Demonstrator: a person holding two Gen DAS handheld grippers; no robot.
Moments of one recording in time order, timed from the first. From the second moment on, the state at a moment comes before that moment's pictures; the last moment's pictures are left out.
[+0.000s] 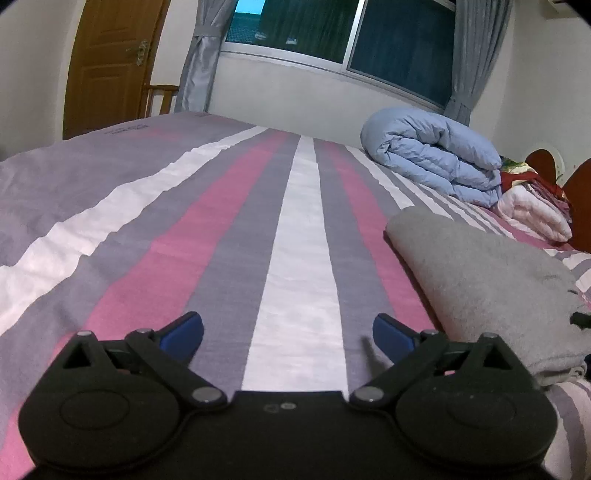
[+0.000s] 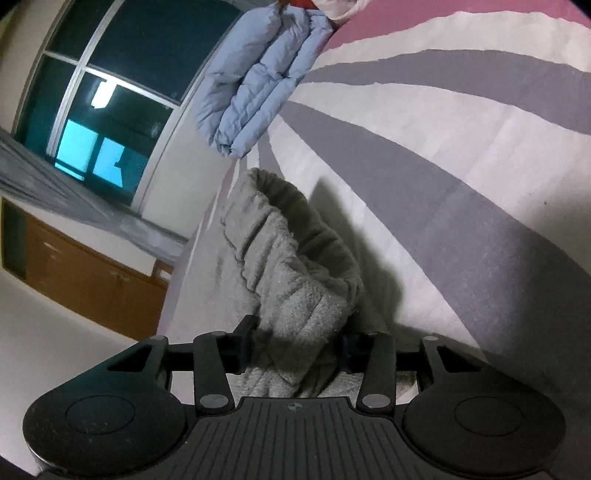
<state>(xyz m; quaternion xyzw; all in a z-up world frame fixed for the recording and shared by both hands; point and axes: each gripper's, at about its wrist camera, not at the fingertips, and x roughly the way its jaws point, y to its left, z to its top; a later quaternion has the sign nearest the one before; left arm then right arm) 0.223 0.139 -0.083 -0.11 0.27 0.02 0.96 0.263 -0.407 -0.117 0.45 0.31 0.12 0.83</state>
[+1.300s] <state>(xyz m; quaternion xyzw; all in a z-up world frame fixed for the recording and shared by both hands) 0.366 0.105 -0.130 -0.33 0.41 -0.30 0.80 0.326 -0.430 -0.121 0.37 0.37 0.29 0.80</state>
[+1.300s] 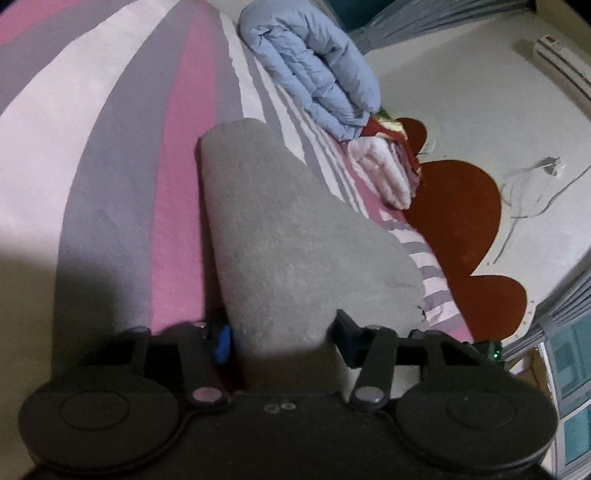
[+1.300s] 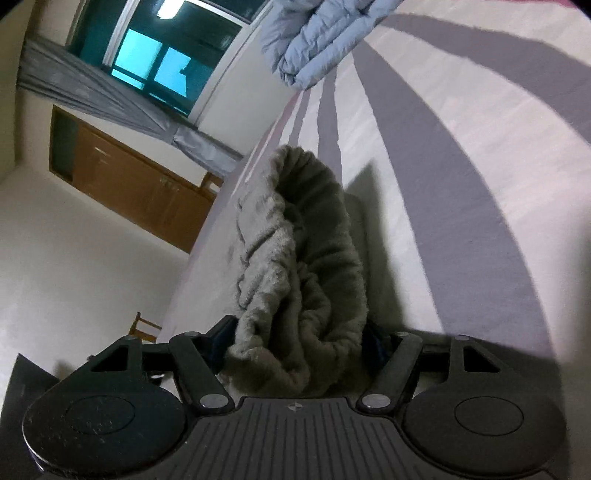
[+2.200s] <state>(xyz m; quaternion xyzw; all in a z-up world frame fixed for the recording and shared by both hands) 0.487 0.144 -0.096 -0.19 0.35 -0.14 0.91 0.528 -0.335 -0.098 0.28 0.38 0.24 0.85</state>
